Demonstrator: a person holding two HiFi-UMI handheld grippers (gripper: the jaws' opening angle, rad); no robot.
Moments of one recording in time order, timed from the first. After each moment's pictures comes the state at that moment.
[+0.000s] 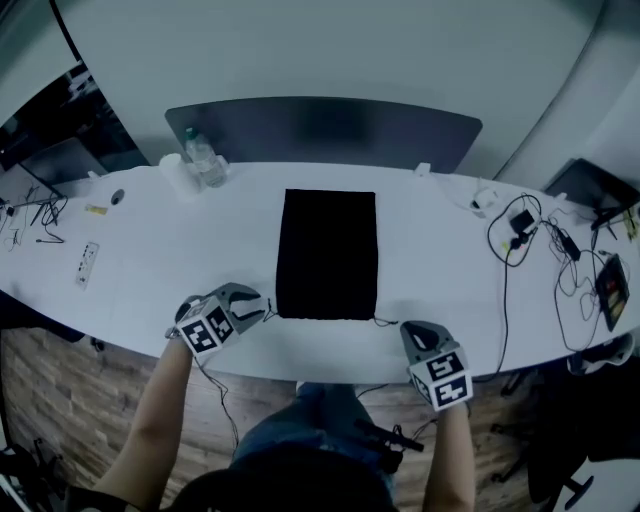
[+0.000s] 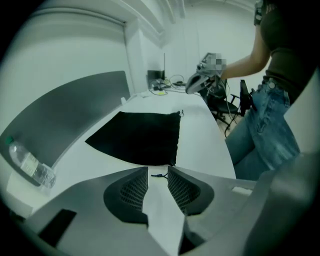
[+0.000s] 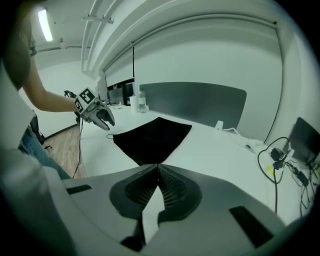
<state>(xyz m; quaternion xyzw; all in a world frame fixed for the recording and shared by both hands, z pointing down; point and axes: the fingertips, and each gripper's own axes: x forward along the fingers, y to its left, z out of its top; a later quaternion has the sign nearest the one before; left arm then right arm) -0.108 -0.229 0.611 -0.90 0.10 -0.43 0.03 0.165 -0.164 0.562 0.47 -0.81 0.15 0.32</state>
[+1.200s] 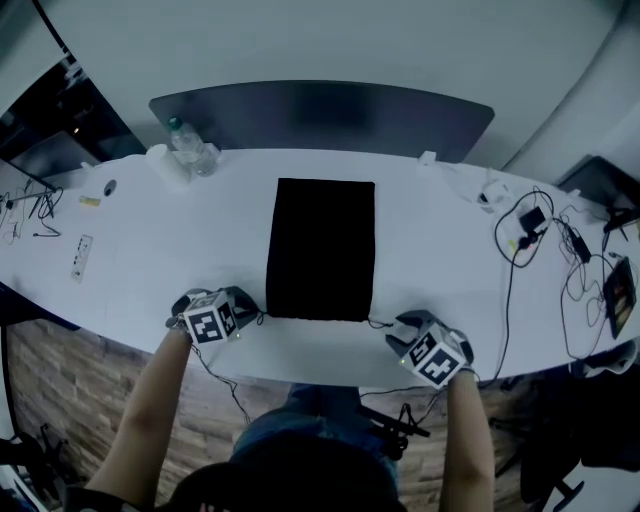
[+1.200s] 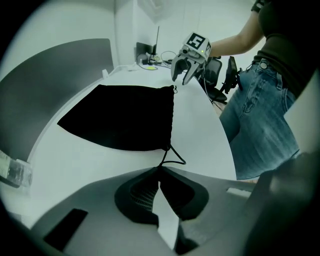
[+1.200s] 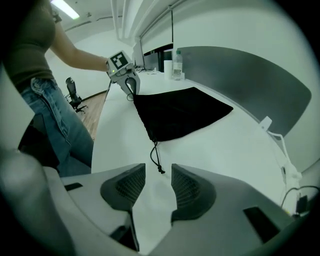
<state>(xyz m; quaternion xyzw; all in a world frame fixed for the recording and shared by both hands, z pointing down) -0.107 -0.220 0.669 -0.84 0.01 -0.54 -0.02 0.171 -0.167 0.641 0.24 -0.82 0.14 0.50</state>
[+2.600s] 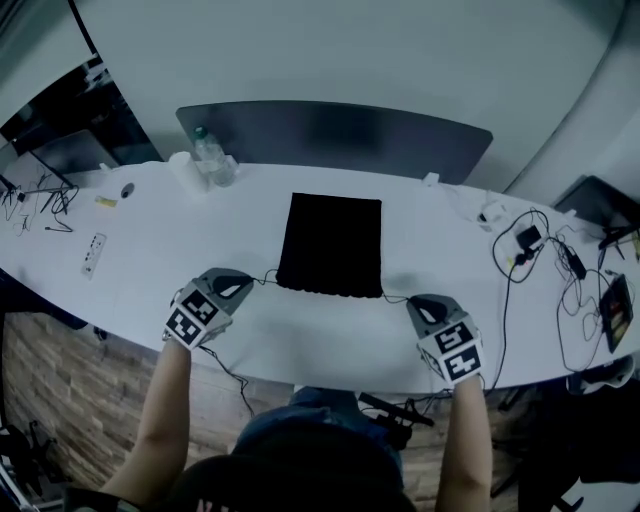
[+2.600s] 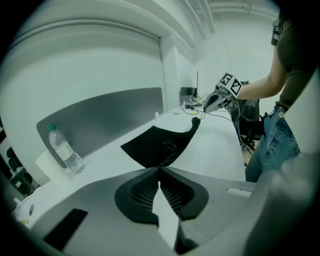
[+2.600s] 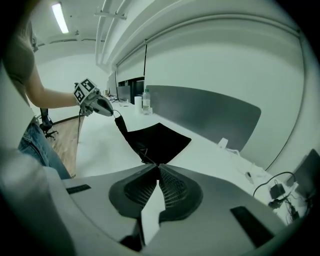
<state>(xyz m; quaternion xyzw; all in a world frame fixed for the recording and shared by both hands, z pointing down) -0.121 -0.275 0.545 -0.90 0.28 -0.34 -0.04 0.184 -0.229 0.531 0.42 -0.83 0.09 0.36</state>
